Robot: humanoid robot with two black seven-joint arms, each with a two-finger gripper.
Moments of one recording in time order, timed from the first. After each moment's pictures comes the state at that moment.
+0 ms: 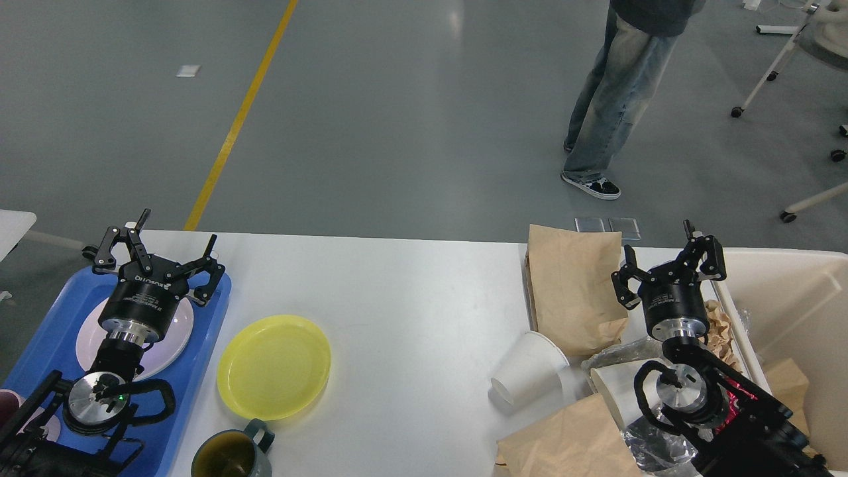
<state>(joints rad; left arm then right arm) -0.21 0.25 -1.36 -1.01 0.02 -0.41 -0.11 0.35 -0.24 0.91 0.85 -0.05 0.11 0.62</state>
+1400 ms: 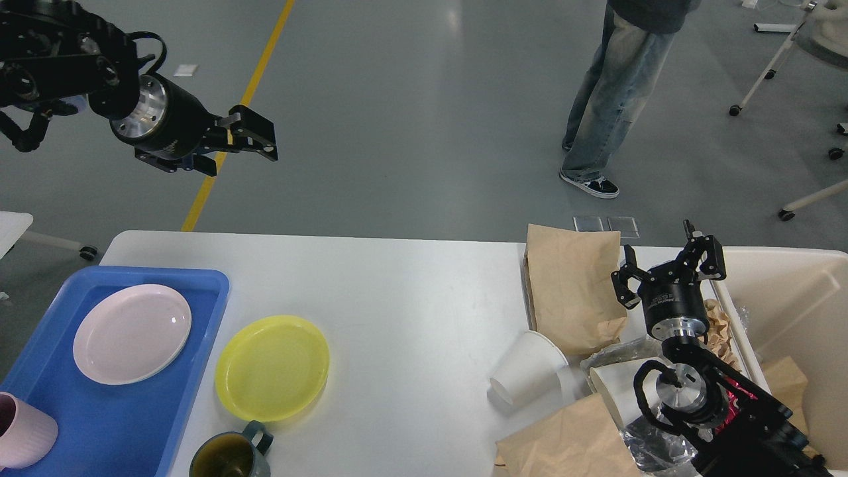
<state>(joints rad) -2.08 0.33 1.29 -1.06 -0.02 -0.63 -0.15 0.35 -0.24 0.91 0.85 -0.05 0.11 0.62</state>
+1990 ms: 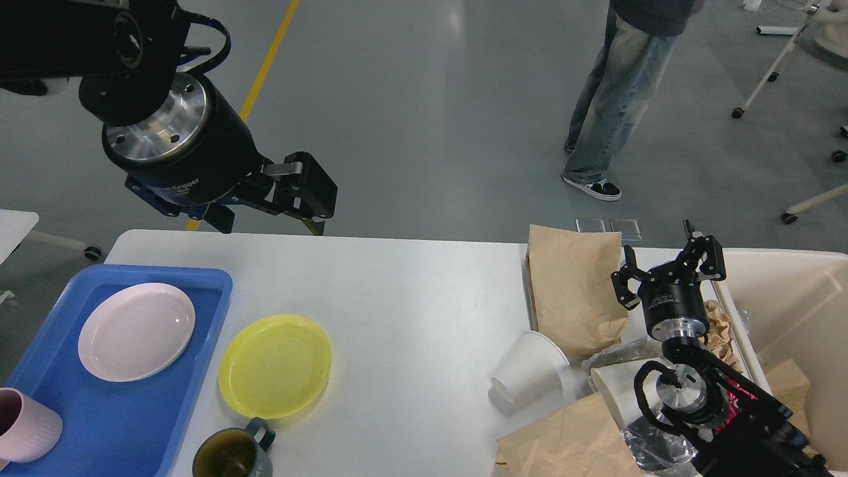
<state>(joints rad) -2.80 0.05 1.49 -1.72 -0.23 -0.74 -0.16 0.35 -0.24 0.91 0.85 -0.05 0.11 0.62</state>
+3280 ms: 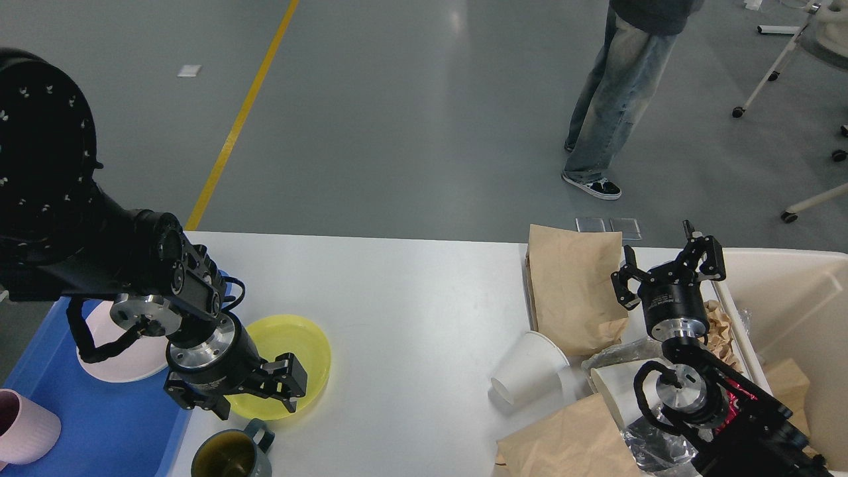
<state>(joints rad) -1.93 0.03 1.48 -1.61 -0.21 -0.39 -0.15 0.35 -0.24 0.91 0.85 -0.05 0.11 0.62</state>
